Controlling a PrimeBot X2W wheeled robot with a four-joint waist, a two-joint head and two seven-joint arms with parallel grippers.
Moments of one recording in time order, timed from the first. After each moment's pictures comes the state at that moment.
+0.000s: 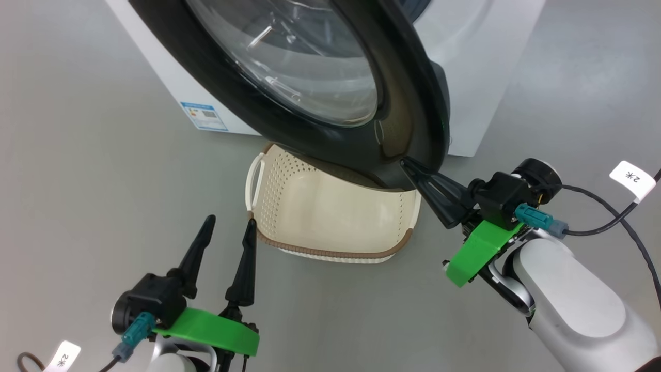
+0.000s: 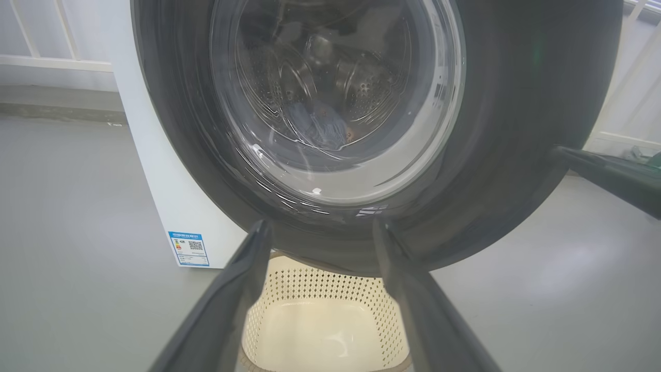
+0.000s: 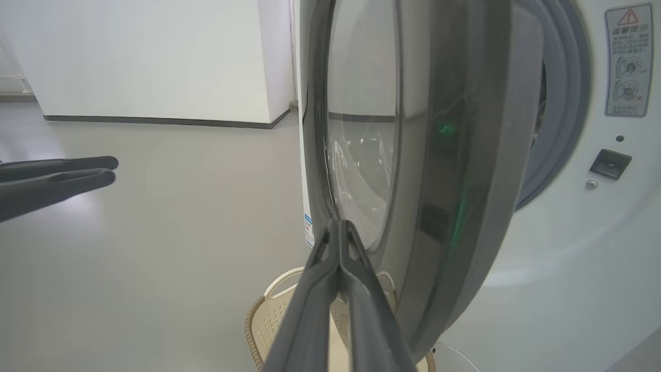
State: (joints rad) left arm -0.18 0.04 -0.26 0.12 -0.32 -0.09 -0.26; right arm -0.60 -0.35 0.62 0.31 0.38 0.12 -0.24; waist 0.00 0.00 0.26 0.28
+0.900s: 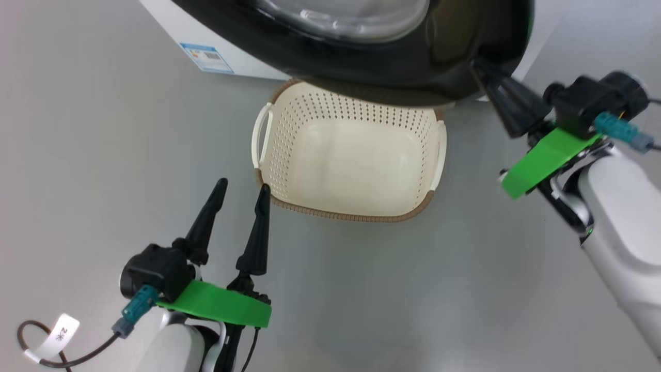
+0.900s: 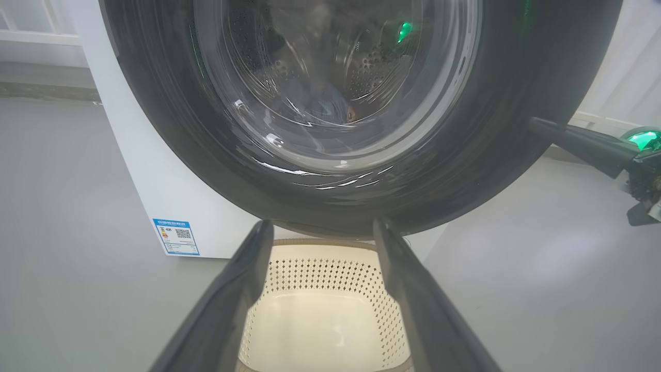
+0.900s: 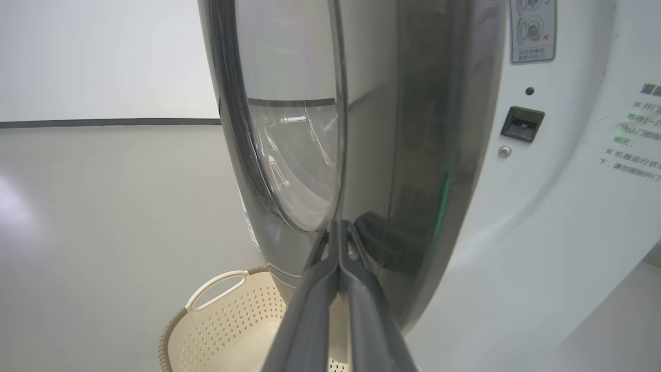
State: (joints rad) left arm -0.26 0.04 -0.30 0.08 -0.35 -0.07 -0.26; right arm -0.79 -0.43 0.50 0.39 0.38 0.13 -0.22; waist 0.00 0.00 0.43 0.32
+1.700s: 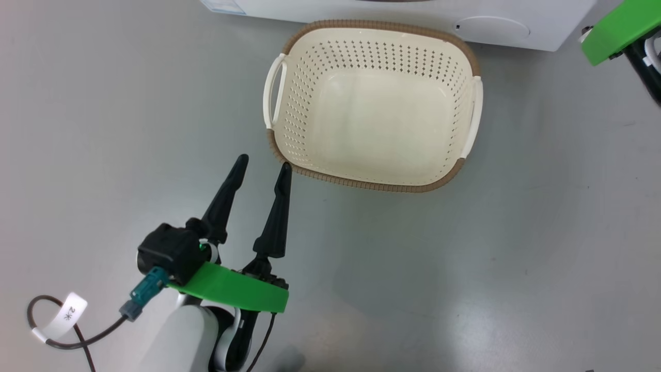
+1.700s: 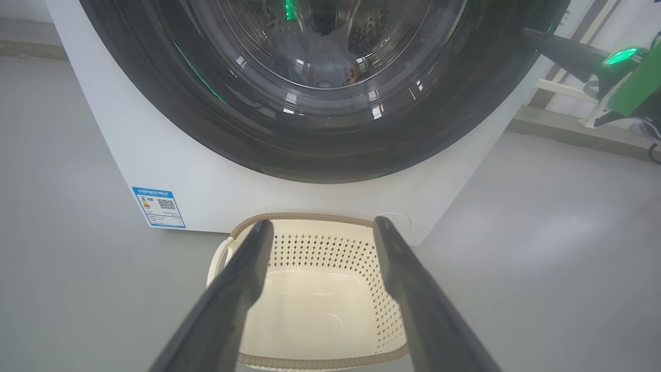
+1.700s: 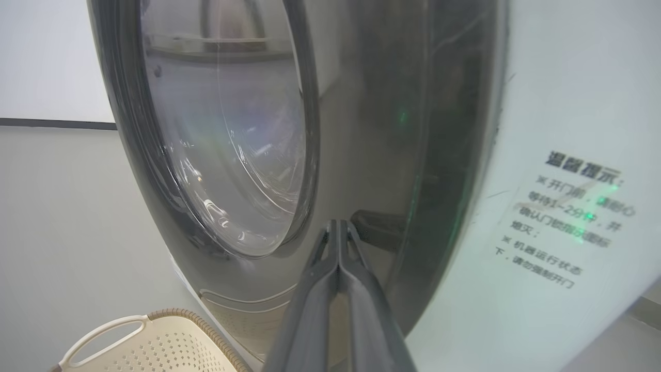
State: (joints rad) left arm -0.33 0.03 -0.36 0.06 -0.41 -0.04 -0.26; right arm -1.13 -0.51 0.44 0.49 0.34 0.13 -0.17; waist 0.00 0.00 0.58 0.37
